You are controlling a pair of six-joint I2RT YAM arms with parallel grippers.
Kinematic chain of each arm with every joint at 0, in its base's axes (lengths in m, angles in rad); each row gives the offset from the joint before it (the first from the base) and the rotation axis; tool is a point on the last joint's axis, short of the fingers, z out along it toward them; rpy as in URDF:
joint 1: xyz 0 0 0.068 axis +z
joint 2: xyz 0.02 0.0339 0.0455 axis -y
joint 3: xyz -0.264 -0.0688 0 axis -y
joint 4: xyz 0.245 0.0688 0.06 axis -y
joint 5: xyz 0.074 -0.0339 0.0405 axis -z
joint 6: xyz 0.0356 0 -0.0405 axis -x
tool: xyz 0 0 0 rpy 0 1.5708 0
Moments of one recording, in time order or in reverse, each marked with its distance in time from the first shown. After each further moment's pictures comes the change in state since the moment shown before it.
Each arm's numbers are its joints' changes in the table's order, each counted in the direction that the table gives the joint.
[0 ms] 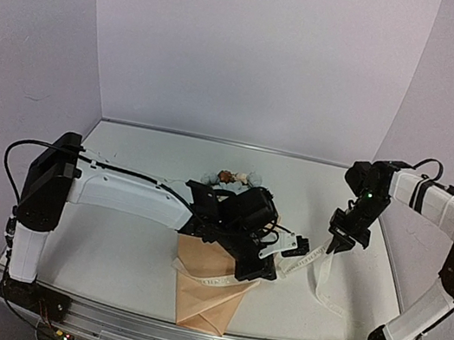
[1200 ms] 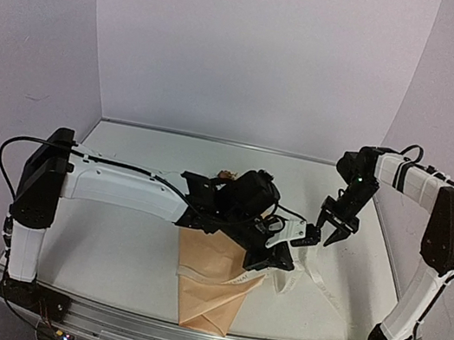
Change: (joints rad) left arm 0.024 0.026 0.013 0.146 0.114 -0.130; right arm -0.024 -0.224 0.223 -0.068 -0.103 0.033
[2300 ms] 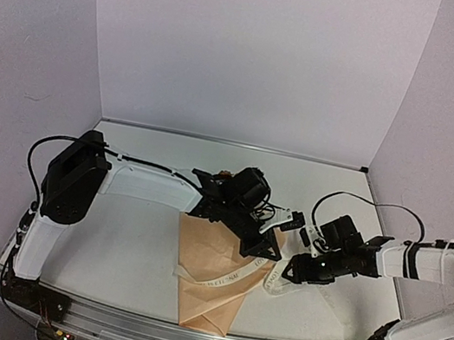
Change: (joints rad) left arm 0.136 -0.164 0.069 -0.015 0.139 0.124; right arm 0.311 0.466 -0.898 0.992 0.147 0.285
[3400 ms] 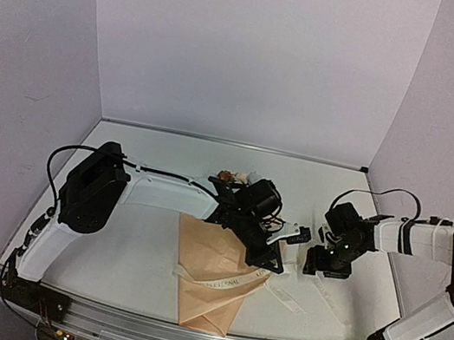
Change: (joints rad) left arm -0.023 -0.137 0.175 -0.160 0.045 -0.024; right arm -0.142 -0.124 0.156 -0.279 0.187 -0.001
